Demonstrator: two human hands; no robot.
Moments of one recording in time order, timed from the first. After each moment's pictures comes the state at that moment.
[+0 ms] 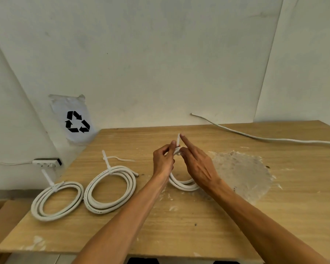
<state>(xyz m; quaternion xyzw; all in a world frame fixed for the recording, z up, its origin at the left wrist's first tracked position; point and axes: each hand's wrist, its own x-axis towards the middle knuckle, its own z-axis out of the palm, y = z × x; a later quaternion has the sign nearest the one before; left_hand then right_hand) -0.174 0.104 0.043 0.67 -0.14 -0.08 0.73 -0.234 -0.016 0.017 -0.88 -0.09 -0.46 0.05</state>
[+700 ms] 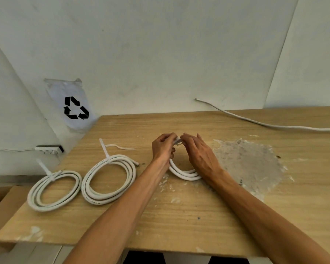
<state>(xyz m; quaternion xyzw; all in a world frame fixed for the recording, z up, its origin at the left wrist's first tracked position) -0.144 0.093 0.030 0.67 -0.03 -0.13 0.73 -0.216 -0.020 -0.009 -0.89 -0.07 -0.43 0.09</state>
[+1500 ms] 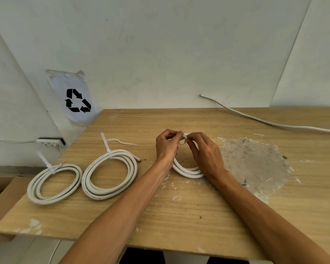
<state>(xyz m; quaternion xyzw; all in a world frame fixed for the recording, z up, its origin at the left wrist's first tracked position) -0.140 0.089 0.016 0.68 -0.08 -0.07 0.72 -0.212 -0.025 -0.014 -0.86 -0.04 -0.49 0.14</state>
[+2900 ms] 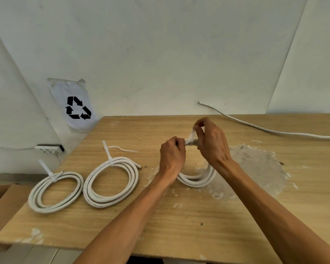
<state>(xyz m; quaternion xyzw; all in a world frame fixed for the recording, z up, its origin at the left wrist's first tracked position) -0.156 0.092 0.023 0.81 -0.23 0.11 0.52 -0.219 -0.023 0.062 -0.87 0.06 -0.43 0.25</state>
